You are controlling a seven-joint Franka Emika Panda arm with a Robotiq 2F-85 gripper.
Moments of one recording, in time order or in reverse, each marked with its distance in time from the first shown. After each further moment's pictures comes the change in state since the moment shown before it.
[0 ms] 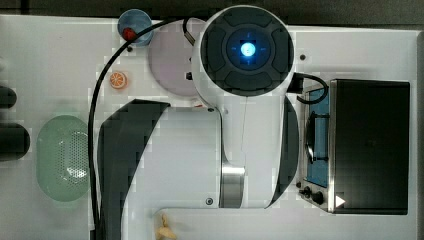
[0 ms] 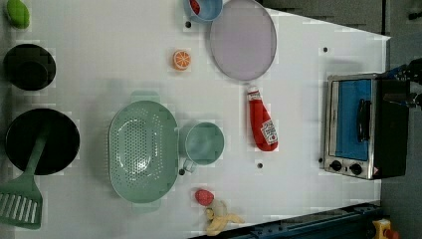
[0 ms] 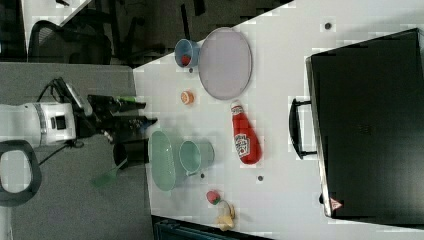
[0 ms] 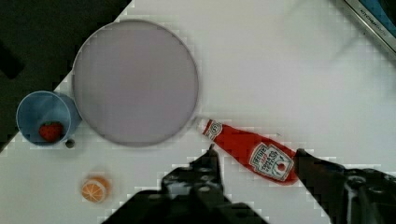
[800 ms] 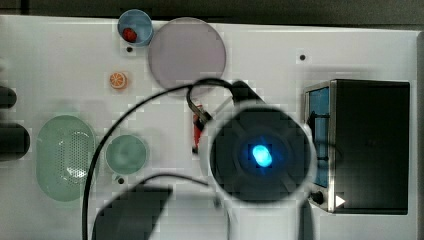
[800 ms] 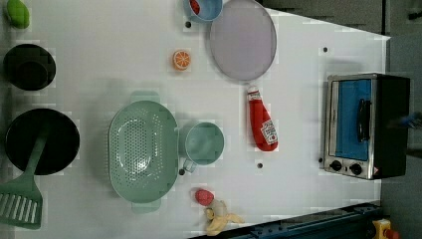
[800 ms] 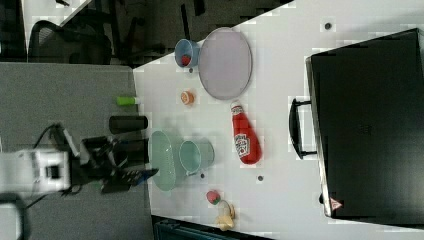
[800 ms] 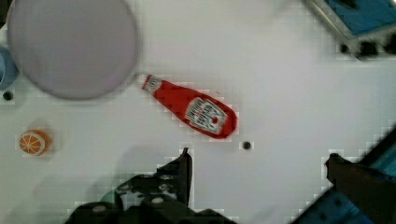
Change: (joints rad) arm -0.107 -0.227 0.078 -0.202 0.001 -0.063 -0.101
